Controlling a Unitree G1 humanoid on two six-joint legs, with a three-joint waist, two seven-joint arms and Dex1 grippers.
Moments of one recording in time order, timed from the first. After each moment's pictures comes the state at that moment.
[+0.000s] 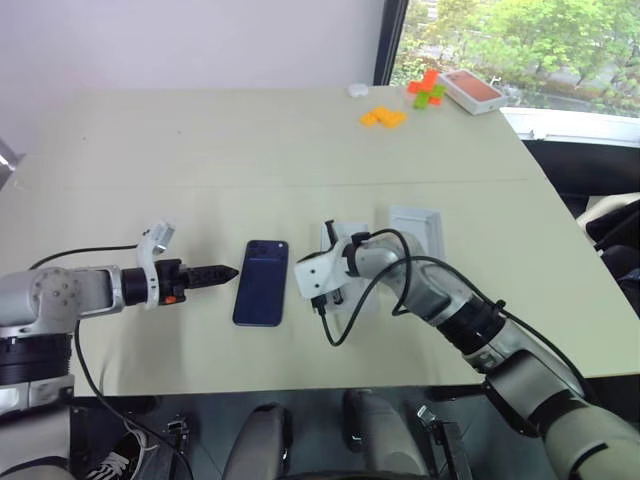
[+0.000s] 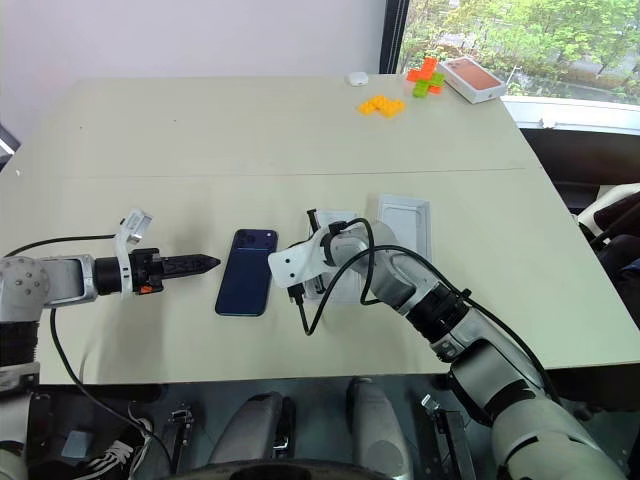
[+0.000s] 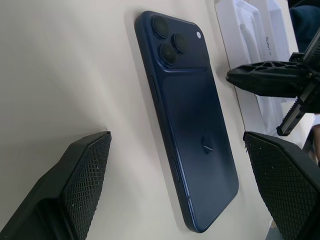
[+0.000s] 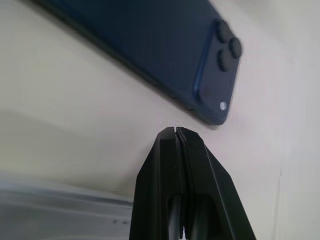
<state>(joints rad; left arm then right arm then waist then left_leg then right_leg) -0.43 0.75 0.26 0.10 -0.81 1.37 -0.76 -0.76 -0.41 0.64 0.13 -0.50 0.04 0.90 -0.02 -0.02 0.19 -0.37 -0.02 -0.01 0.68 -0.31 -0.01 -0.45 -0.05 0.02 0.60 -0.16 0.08</state>
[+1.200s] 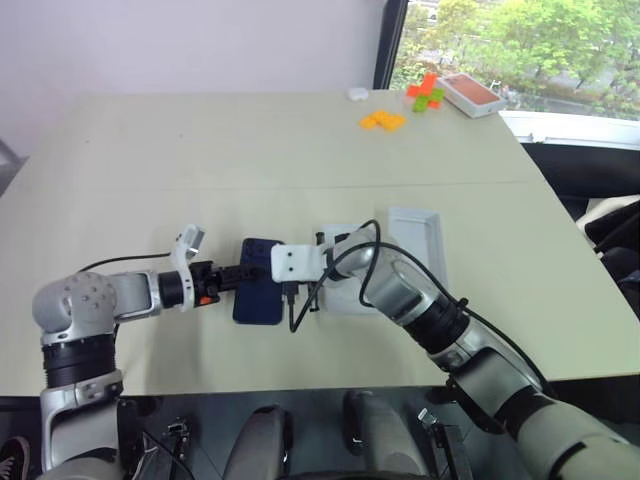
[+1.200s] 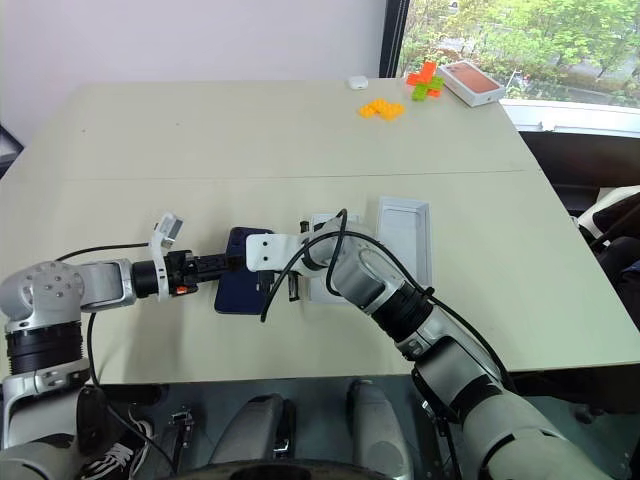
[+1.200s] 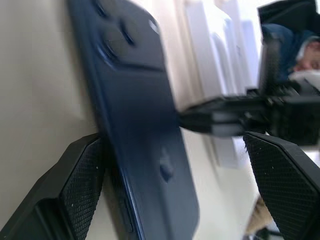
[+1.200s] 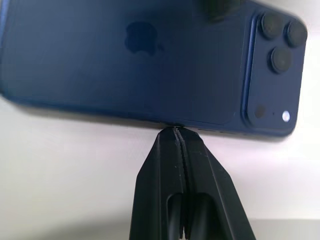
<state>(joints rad) -0.46 0.50 0.37 0.02 -0.84 1.55 -0.59 -0.80 -0.21 0.61 0.14 -0.40 0.50 1.05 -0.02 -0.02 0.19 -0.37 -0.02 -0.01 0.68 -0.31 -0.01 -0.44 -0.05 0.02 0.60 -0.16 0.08</state>
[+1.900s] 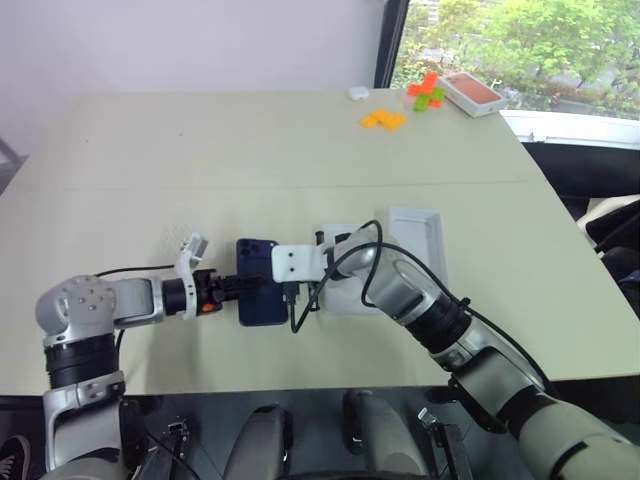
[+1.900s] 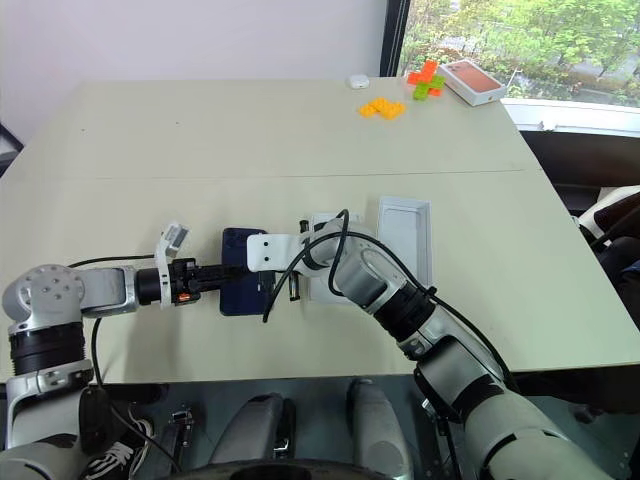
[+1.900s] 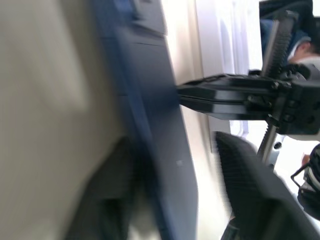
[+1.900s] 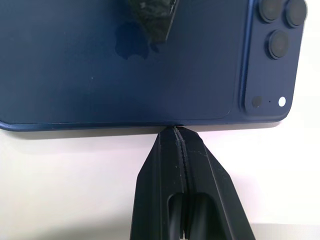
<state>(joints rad) -0.45 0.50 0.42 0.08 -0.93 1.61 -0.50 -0.80 -0.24 0.62 0.14 -0.39 0.47 1.04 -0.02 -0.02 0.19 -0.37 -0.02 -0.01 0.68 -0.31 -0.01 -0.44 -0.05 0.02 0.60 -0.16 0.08</state>
